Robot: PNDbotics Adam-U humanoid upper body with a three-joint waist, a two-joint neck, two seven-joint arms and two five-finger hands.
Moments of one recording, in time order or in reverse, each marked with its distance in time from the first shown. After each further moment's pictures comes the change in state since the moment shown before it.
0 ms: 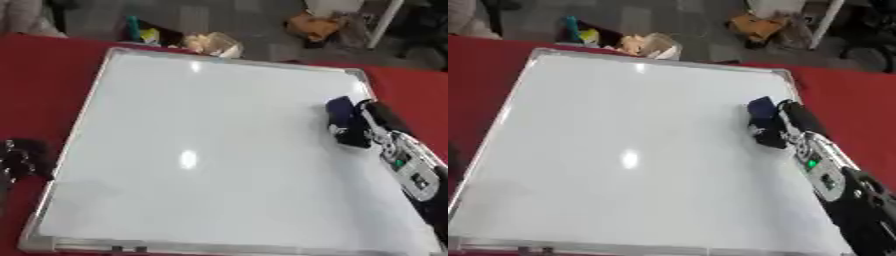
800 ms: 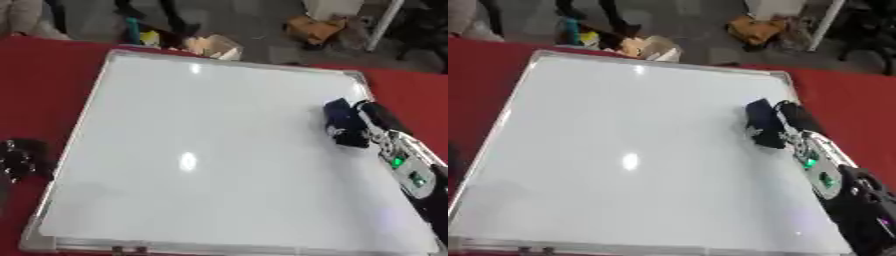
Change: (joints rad) left arm 0.000 0.000 0.000 0.000 0.000 0.003 -0.005; right arm -0.030 0.002 0.018 0.045 0.049 -0.039 0.053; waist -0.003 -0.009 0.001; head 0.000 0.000
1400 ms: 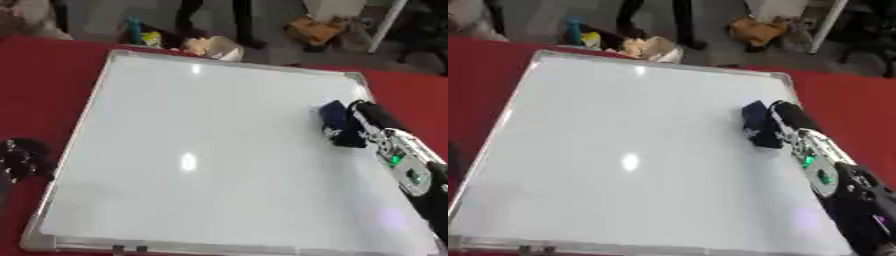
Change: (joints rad) left arm 0.000 0.000 0.000 0.000 0.000 0.002 -0.003; right arm -0.018 0.008 0.031 -0.007 0.065 -0.050 0.059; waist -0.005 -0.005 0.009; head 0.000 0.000
